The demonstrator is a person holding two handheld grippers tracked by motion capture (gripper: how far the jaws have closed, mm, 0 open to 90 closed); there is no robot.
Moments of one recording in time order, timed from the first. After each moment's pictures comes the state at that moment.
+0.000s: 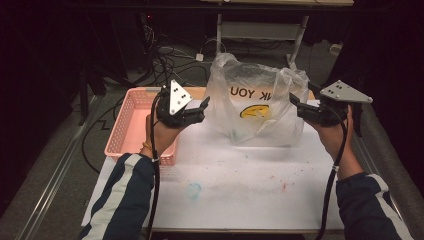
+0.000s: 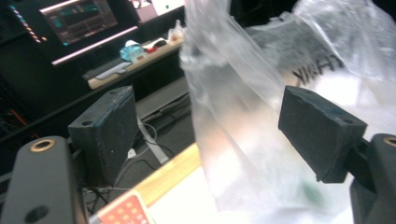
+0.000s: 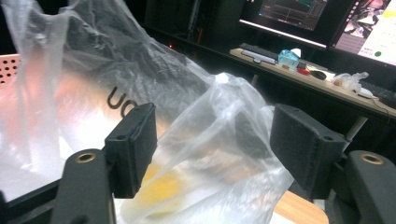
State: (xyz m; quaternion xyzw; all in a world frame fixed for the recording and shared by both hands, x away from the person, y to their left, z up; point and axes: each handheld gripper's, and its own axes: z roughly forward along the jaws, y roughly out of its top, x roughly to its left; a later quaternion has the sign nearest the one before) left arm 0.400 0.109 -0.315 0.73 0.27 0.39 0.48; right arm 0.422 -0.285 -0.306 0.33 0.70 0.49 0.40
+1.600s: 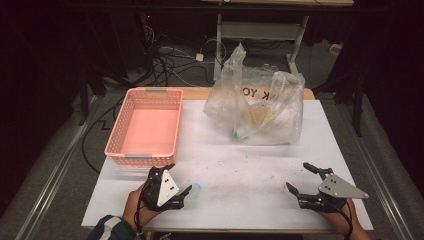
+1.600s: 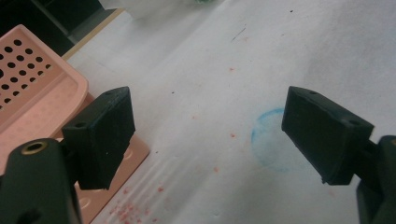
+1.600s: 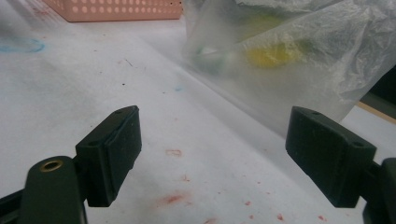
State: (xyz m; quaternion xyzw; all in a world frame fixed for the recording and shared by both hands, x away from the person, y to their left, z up) left arm 0.278 0.150 -0.460 0.84 0.25 0.31 0.37; right arm 0.285 -0.311 -0.451 0.26 0.78 0.47 0.33
